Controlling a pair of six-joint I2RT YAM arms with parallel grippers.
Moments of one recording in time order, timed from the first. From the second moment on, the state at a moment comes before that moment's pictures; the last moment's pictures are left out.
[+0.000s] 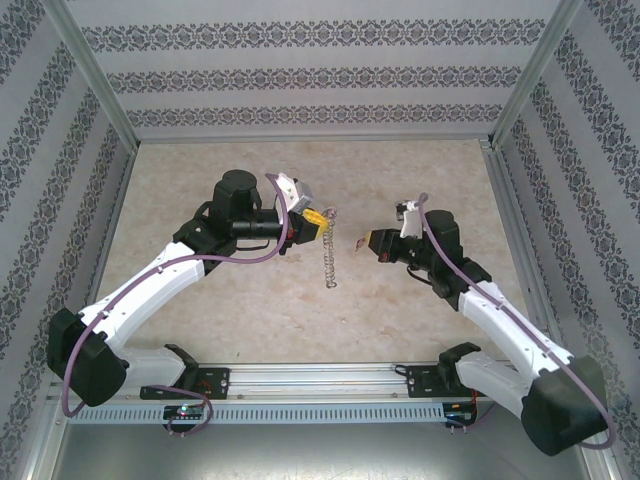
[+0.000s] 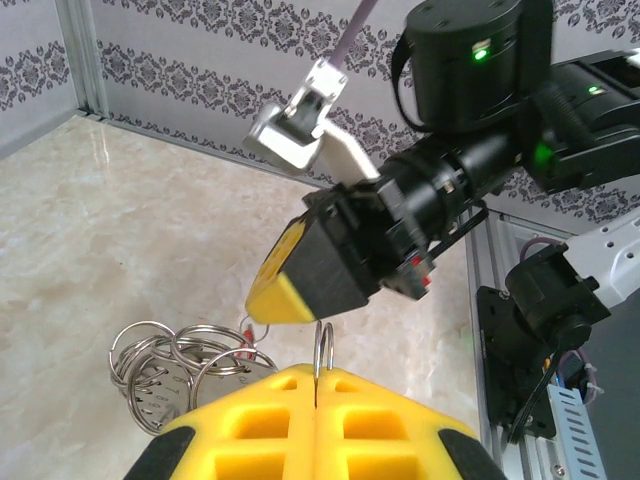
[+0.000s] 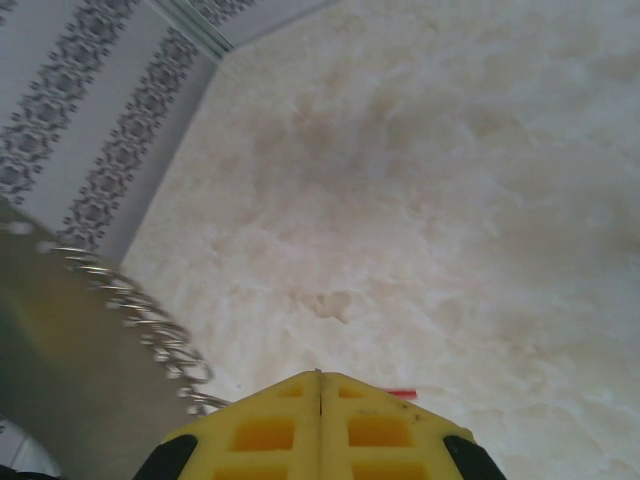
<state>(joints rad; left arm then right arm) -0.56 1.27 1.09 -0.17 0.74 0.08 0.35 0.98 0.61 -0.09 -0.48 0.55</state>
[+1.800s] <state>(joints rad) -0.58 1.40 1.19 -0.25 0.78 0.22 0.61 0.87 0.79 -0.12 -0.28 0.21</state>
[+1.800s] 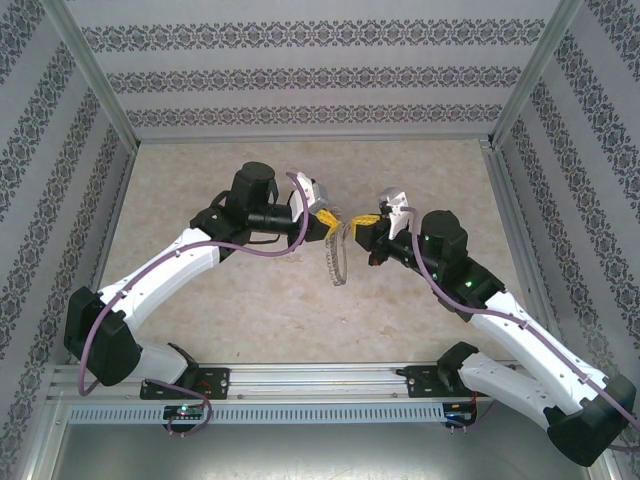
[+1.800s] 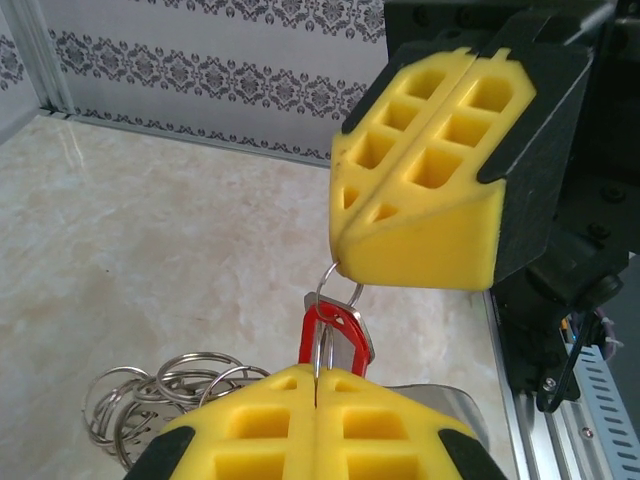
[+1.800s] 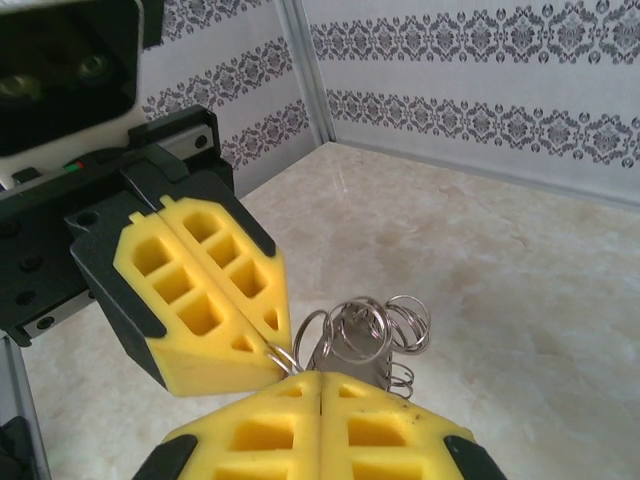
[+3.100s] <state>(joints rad) -0.58 1.42 1.20 -0.29 0.80 0.23 0.67 0.92 0.83 -0.16 -0.24 0.09</state>
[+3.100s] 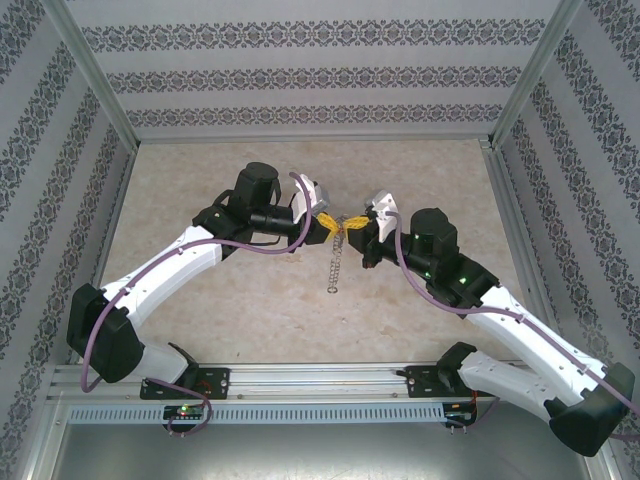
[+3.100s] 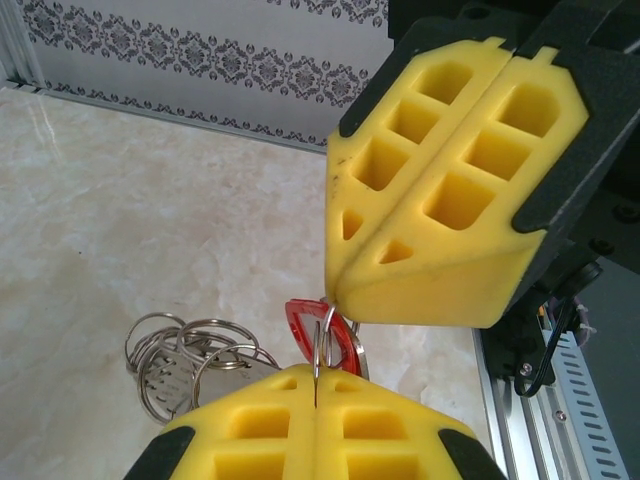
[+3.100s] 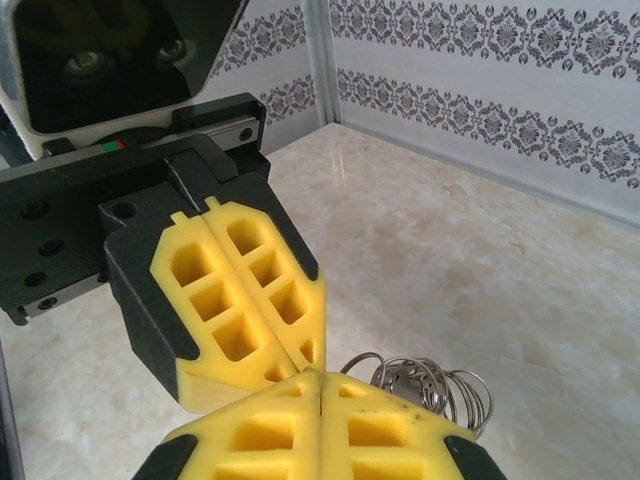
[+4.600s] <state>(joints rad) -0.58 1.42 1.20 -0.28 0.80 0.23 0.71 0.89 0.78 -0.21 -0.07 0.05</state>
